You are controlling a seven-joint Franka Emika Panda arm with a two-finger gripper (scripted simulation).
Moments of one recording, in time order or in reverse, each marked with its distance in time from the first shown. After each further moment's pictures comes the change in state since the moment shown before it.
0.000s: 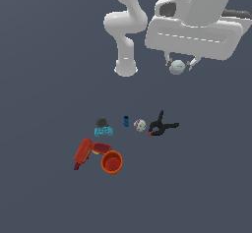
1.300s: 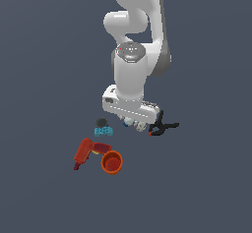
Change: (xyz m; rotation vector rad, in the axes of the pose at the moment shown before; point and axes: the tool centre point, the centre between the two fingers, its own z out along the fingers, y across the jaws) arm 0.080 0.117 0.229 0.006 0.026 0.000
